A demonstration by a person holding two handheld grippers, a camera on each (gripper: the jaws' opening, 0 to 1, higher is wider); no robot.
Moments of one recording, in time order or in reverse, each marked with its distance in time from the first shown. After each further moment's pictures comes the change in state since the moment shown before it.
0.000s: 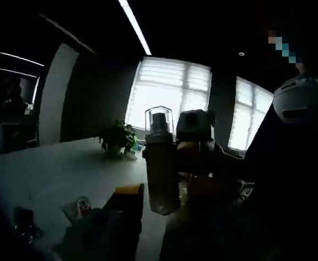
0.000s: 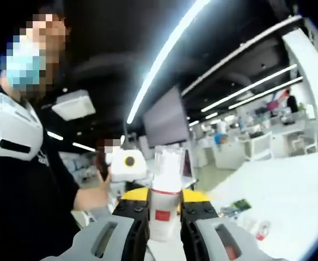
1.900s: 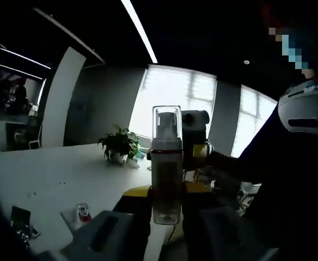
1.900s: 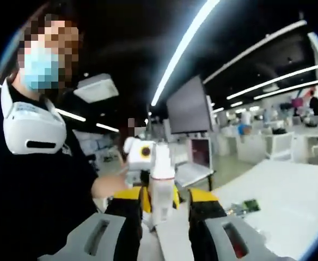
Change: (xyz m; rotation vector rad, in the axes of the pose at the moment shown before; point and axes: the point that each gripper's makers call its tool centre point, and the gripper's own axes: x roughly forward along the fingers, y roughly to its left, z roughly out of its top) left arm 0.004 -0.008 0.014 -0.056 -0.080 -0.054; right arm -0.011 0.016 0.011 -0.042 0.108 0.372
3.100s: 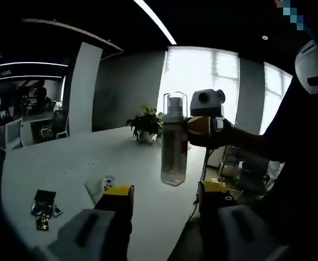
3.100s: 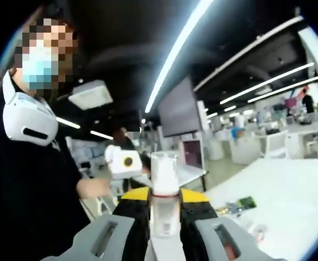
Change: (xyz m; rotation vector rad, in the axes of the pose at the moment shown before) left arm -0.032 0.035 -0.066 0.016 0.154 0.309; right arm -0.013 -0.034 -0.036 0.018 -0.049 -0.106
